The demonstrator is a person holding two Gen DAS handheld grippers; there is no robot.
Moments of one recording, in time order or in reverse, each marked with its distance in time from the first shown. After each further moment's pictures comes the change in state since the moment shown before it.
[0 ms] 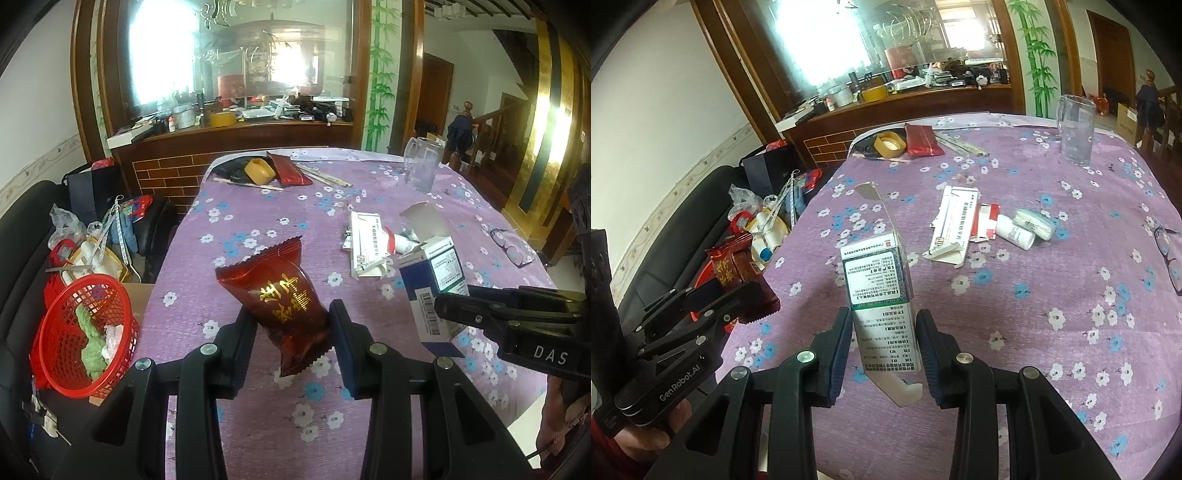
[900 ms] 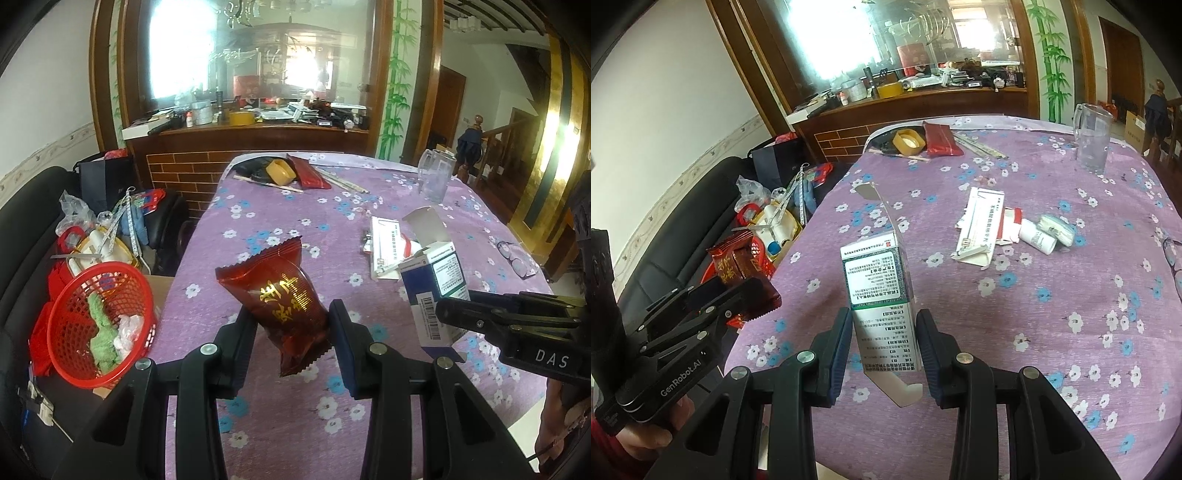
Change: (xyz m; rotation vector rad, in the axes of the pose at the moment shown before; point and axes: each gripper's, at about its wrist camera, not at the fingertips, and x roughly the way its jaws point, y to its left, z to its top) left arm -0.014 0.032 -0.009 -0.060 -0.015 0.017; right arm 0.011 0.029 0.003 -0.036 0.017 0.018
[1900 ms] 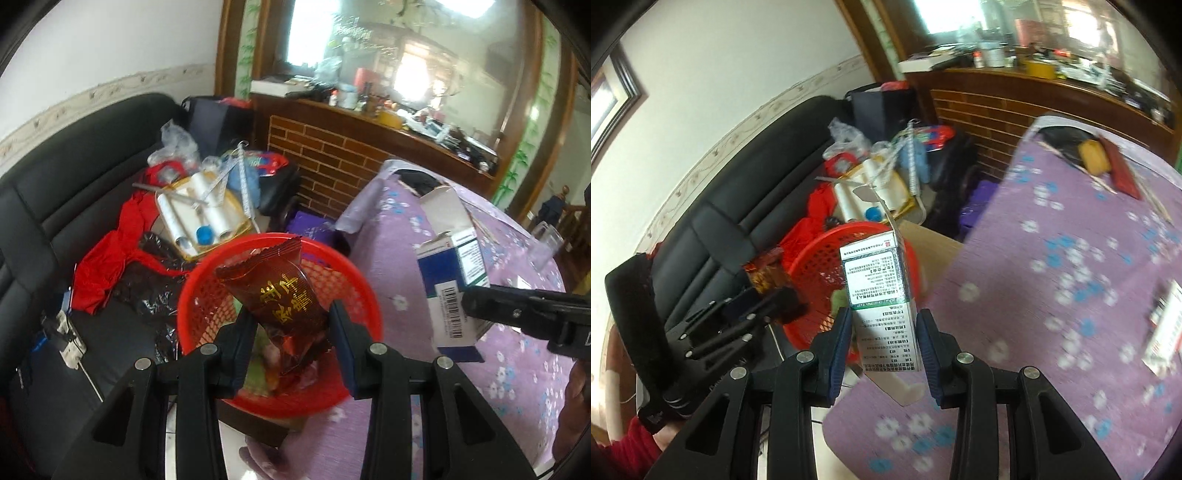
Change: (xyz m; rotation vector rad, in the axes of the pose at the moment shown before) left arm 0.002 0.250 -0.015 -0.344 0.048 0.222; right arm 0.147 0.225 0.077 -0.246 0.200 0.260
